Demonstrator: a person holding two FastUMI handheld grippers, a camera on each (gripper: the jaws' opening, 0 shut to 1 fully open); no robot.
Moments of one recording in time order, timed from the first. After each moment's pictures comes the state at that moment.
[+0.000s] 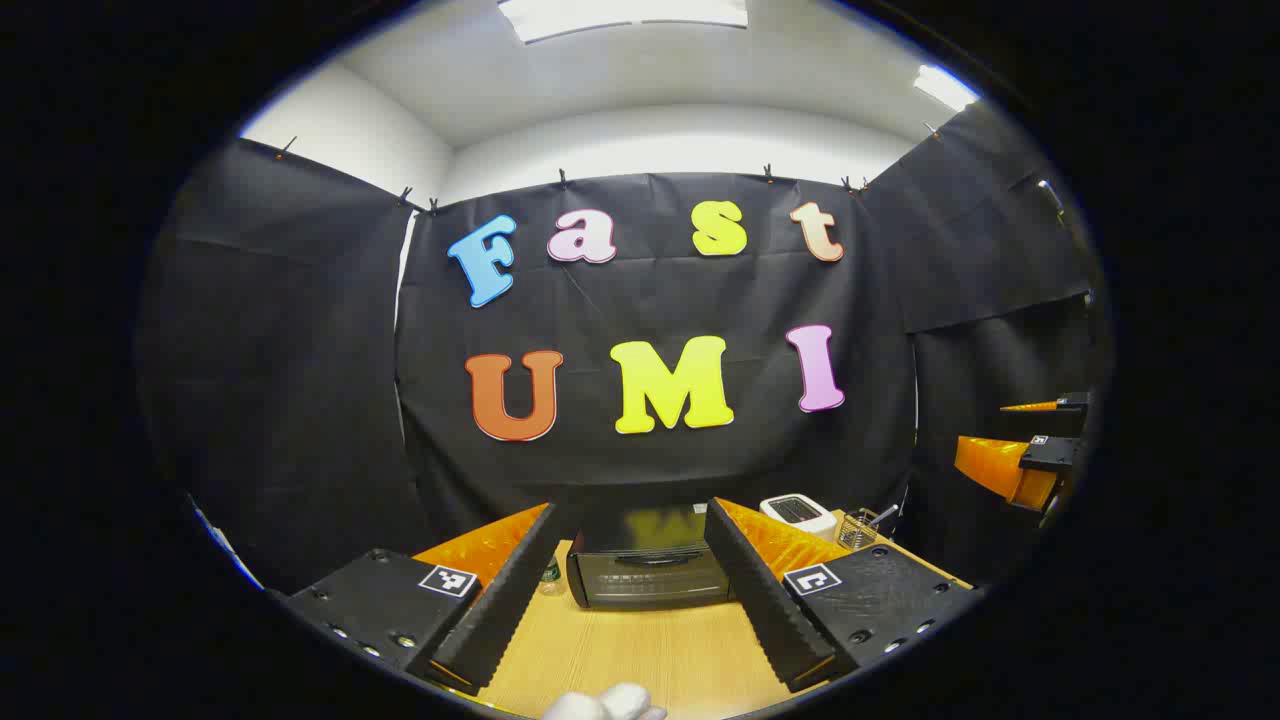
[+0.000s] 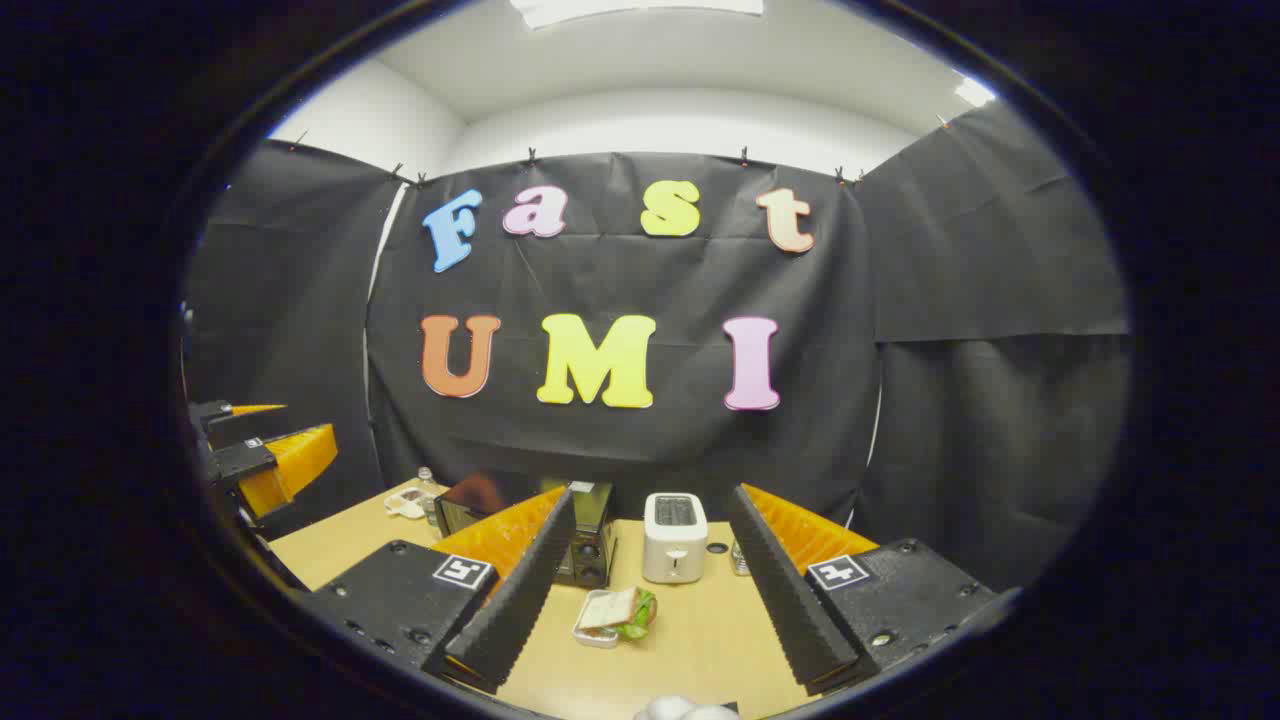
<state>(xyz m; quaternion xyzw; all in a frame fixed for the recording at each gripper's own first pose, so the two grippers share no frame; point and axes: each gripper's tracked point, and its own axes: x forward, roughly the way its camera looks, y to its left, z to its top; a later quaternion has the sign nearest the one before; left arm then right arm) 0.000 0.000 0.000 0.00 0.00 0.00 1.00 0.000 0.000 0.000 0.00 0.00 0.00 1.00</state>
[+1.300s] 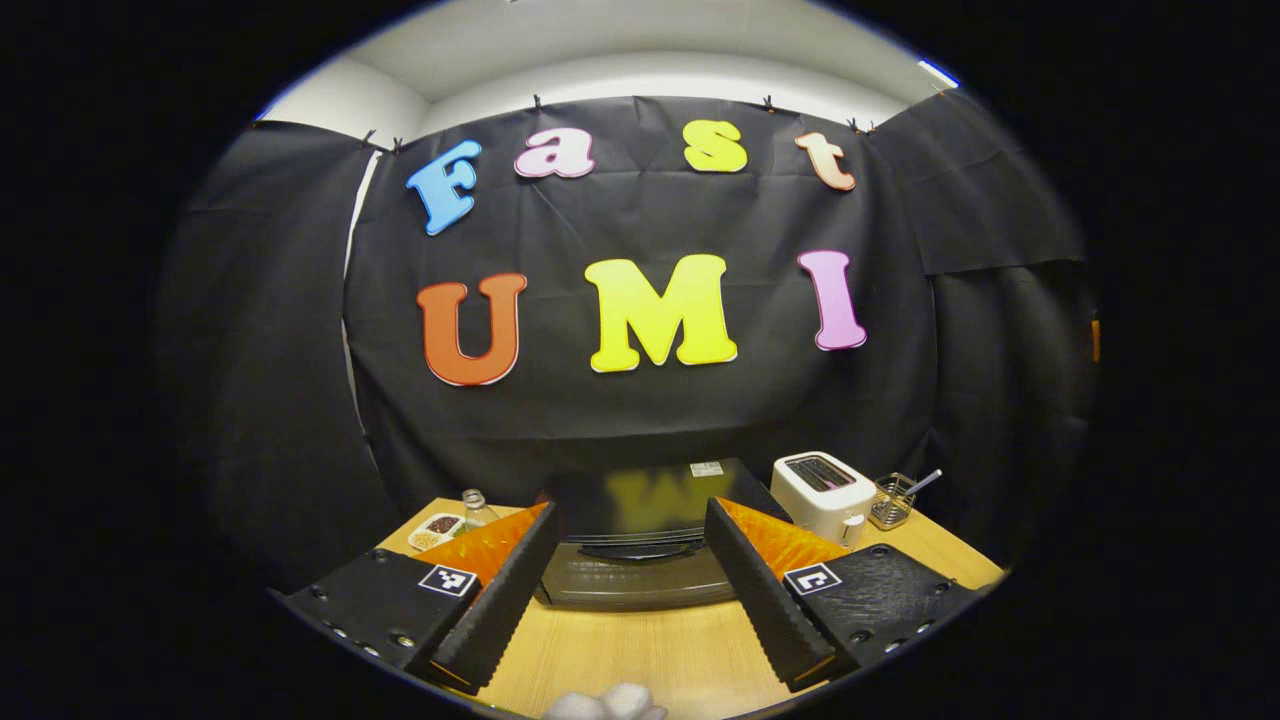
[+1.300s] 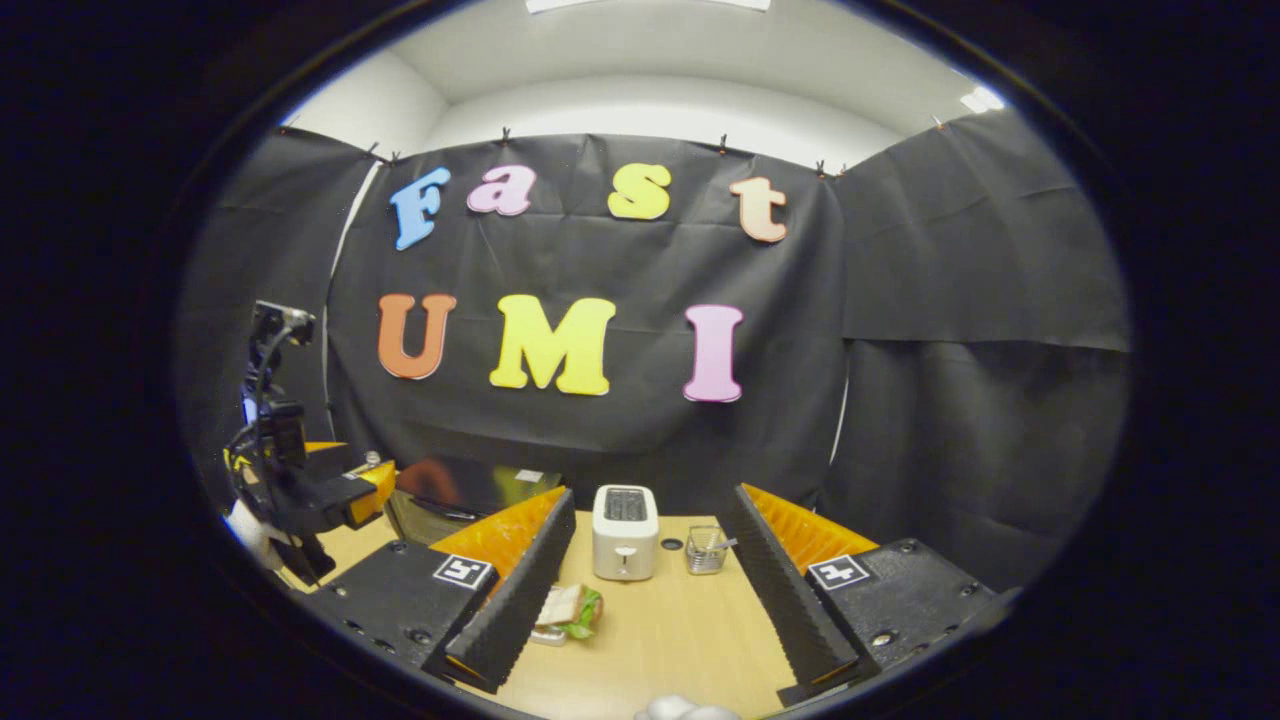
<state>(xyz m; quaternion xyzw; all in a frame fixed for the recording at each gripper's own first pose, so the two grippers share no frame) 0.173 -0.030 -0.124 0.00 0.09 -0.02 1.00 0.029 -0.064 -0.007 -0.02 0.03 -0.07 1.00</state>
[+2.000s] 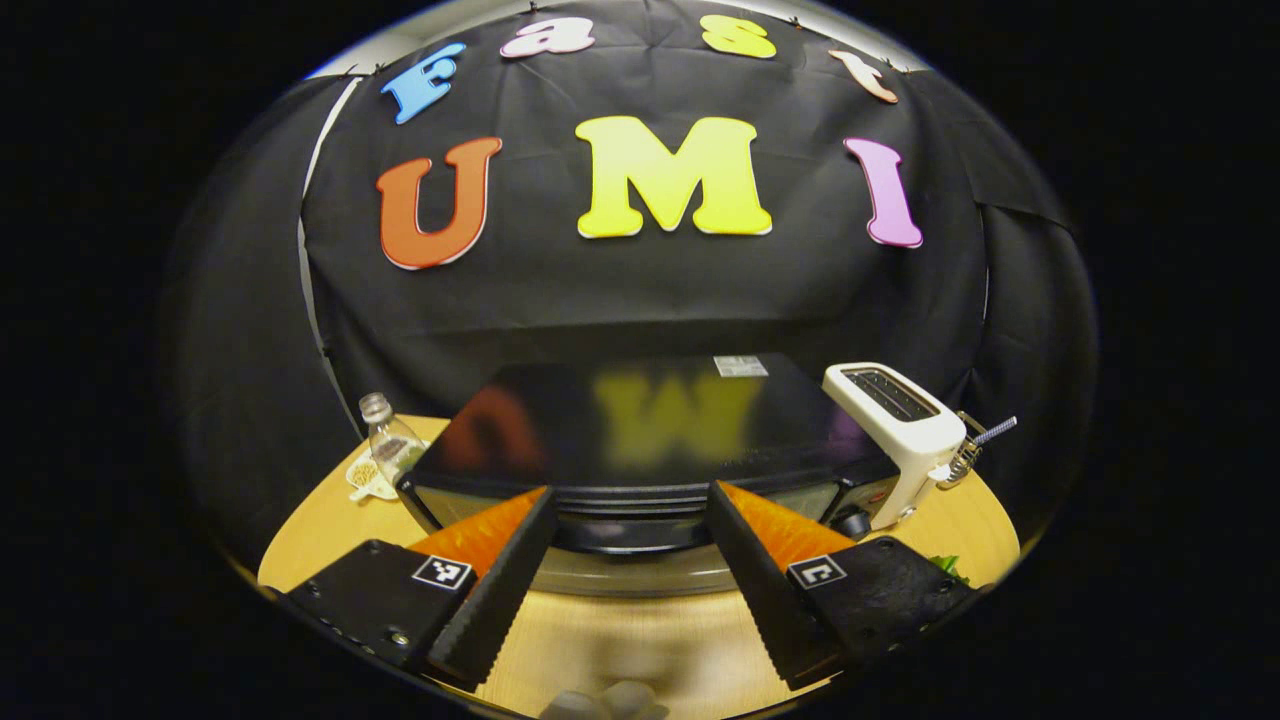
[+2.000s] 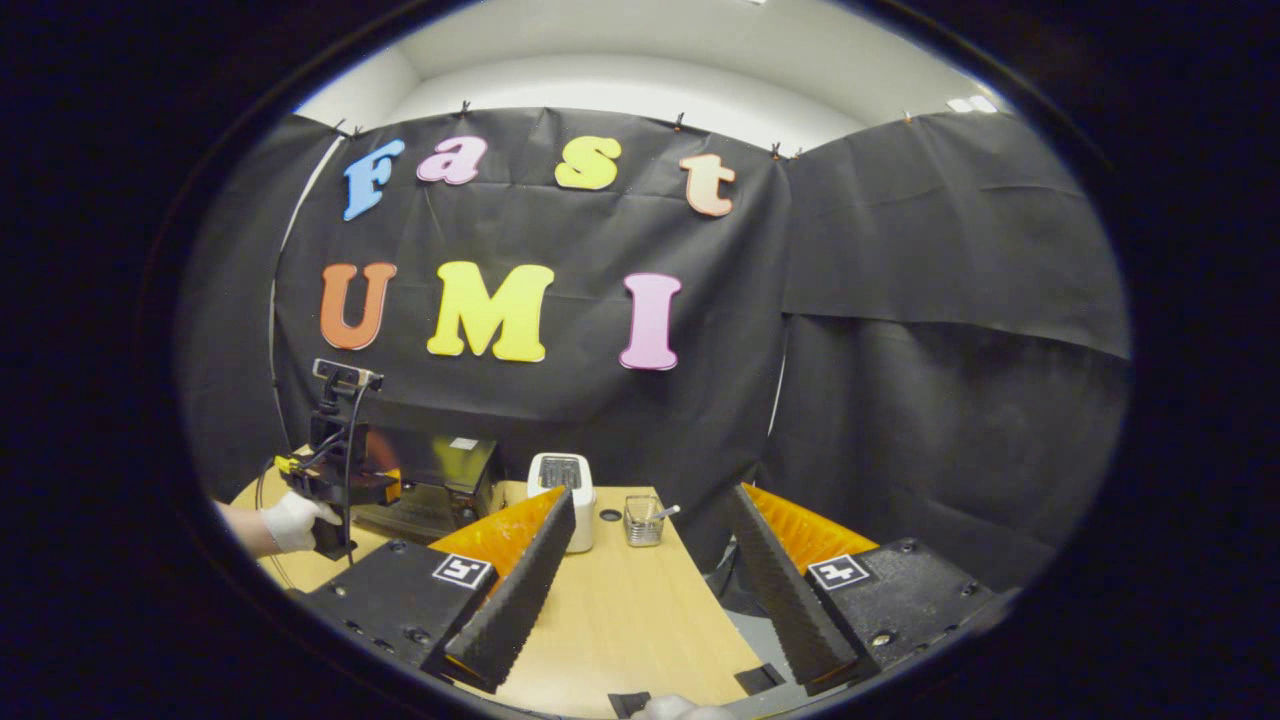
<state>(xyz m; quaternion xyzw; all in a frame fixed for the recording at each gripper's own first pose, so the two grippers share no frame) 0.276 -0.042 -0.247 -0.01 0.21 -0.01 0.98 0.012 -0.104 -0.036 -0.02 0.07 -0.14 0.99</state>
